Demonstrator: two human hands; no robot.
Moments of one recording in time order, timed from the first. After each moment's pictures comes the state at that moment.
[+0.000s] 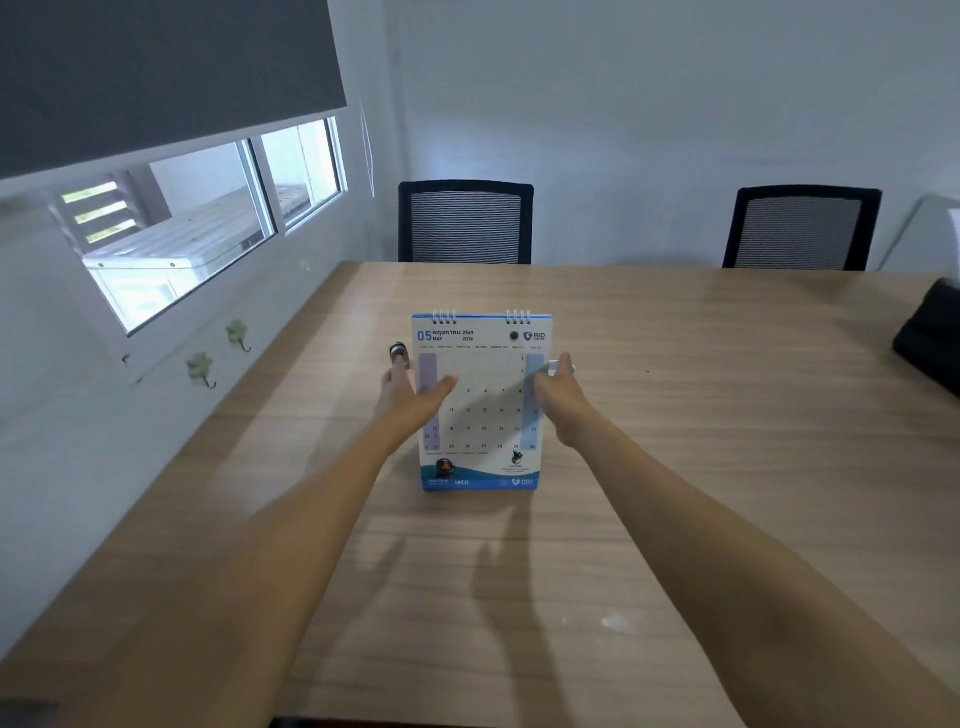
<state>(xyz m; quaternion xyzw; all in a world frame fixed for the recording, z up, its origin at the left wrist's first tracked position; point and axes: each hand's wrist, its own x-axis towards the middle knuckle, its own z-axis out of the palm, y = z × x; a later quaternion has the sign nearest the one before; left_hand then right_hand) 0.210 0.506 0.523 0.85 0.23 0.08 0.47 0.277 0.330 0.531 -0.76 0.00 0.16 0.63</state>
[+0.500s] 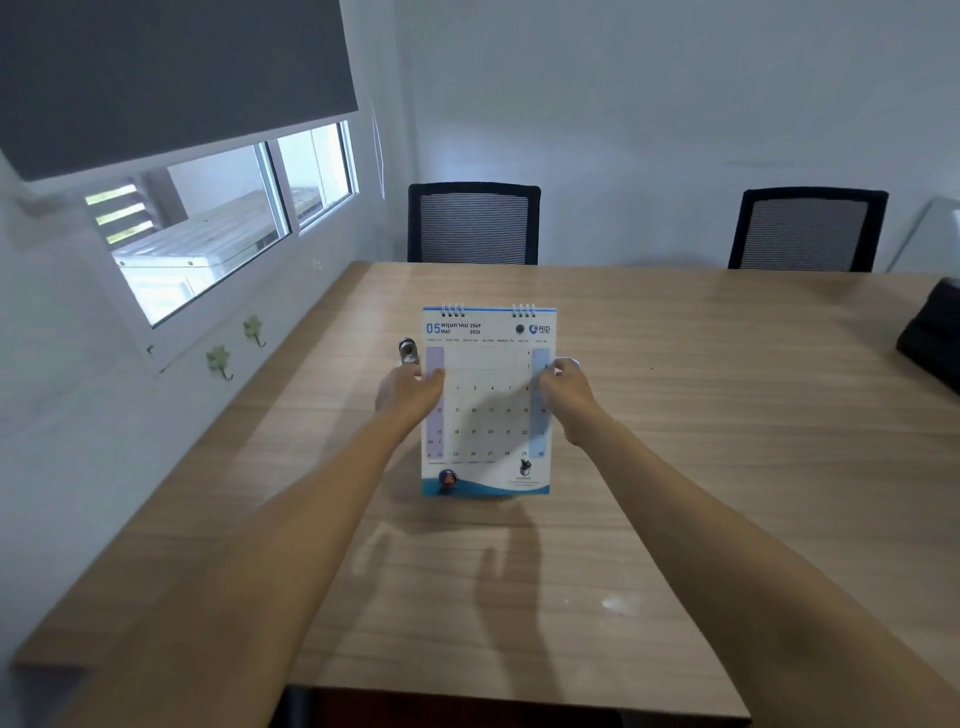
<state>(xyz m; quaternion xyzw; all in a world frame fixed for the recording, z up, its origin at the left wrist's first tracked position) 0.201 0.509 0.523 0.85 0.28 0.11 0.44 0.257 0.324 0.531 -0.78 0.02 0.13 0.61</state>
